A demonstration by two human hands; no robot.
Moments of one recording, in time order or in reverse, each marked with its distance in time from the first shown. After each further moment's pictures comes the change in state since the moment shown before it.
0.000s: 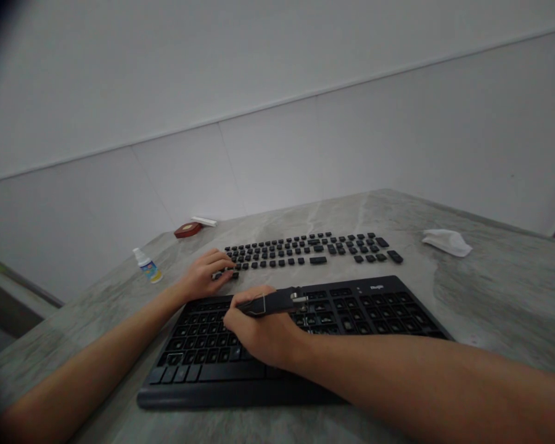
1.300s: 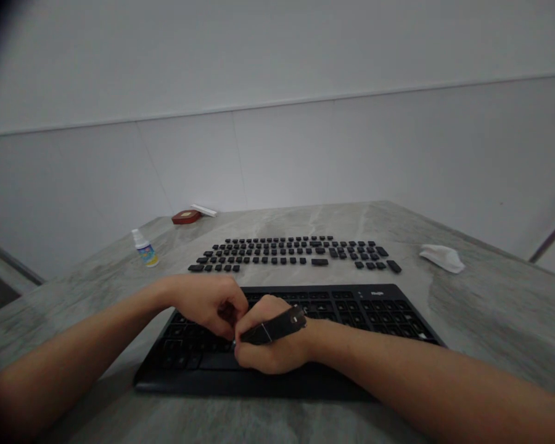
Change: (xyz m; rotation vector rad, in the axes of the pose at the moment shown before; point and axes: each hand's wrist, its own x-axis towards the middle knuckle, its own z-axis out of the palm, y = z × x) left_hand 0.036 0.083 -0.048 -0.620 -0.877 -0.086; right_hand -0.002 0.003 -0.012 -0.228 -0.508 -0.043
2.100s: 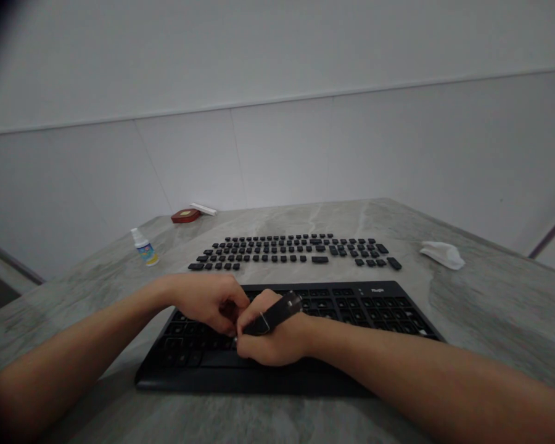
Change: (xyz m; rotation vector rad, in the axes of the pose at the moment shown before) left_hand 0.000 0.002 0.000 0.033 -0.010 -0.048; right_hand 0.003 0.007 0.005 0.184 0.057 -0.009
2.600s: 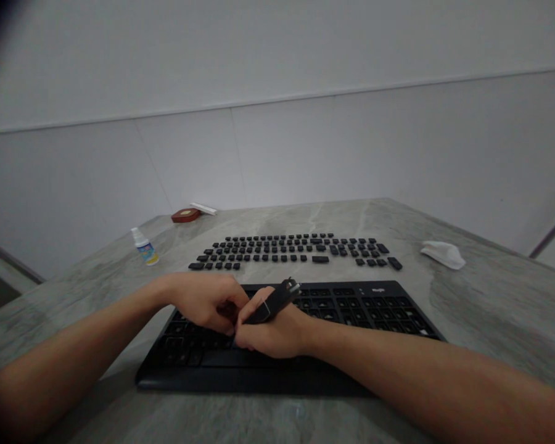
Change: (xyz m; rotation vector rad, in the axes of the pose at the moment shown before) left_hand -0.001 0.002 -0.003 -0.007 -0.059 0.023; right_hand 0.005 0.003 0.002 0.157 0.026 0.131
